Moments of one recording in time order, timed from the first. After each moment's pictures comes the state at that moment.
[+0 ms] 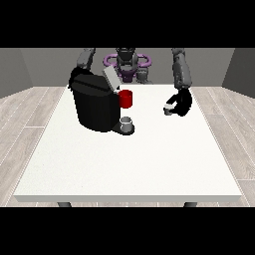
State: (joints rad) left arm -0.66 0.45 0.06 -0.52 -0.58 0.15 -0.34; right arm -0.22 -0.02 -0.03 -1.45 -0.01 -0.16 -0.04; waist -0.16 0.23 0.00
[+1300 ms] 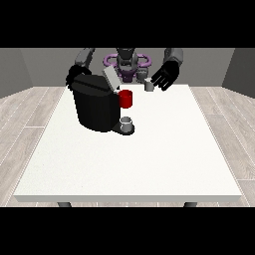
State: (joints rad) left arm -0.96 0.45 0.06 -0.65 -0.59 -0.11 -0.22; right arm -0.26 -0.03 -0.04 -1.31 -0.04 -0.13 -0.08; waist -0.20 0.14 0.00
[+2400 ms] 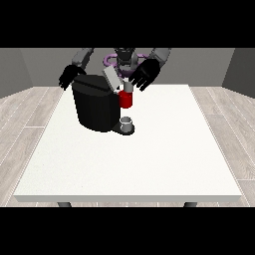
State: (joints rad) left arm -1.16 0.47 0.11 -0.63 -0.61 -0.13 -0.12; right arm -0.33 -0.04 -0.02 -1.39 -0.01 -0.16 -0.03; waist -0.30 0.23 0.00
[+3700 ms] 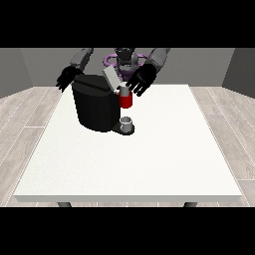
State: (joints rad) left arm -1.17 0.42 0.11 -0.62 -0.65 -0.13 -0.12; right arm -0.32 -0.05 -0.07 -1.38 -0.05 -0.15 -0.07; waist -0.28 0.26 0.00
